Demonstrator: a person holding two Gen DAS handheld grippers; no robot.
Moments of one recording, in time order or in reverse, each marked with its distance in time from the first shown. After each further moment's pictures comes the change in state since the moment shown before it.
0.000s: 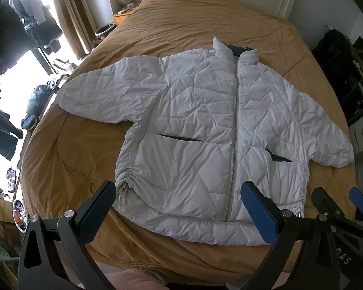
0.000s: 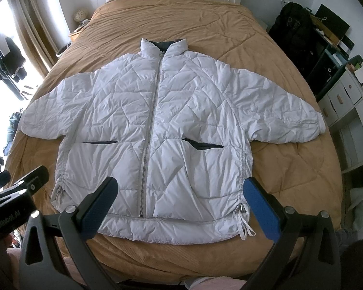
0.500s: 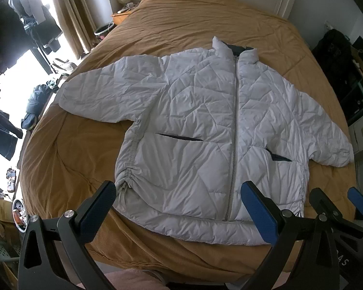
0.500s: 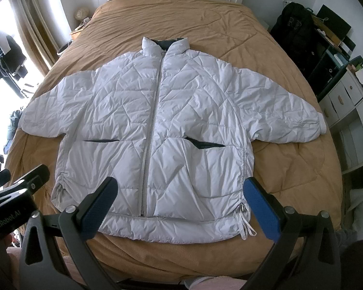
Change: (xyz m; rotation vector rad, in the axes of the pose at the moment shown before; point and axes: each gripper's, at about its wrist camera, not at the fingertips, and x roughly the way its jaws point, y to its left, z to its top) left arm 0.001 0.001 0.001 0.000 0.005 0.001; right arm 0.001 0.002 -0.001 -0.005 0.003 -0.002
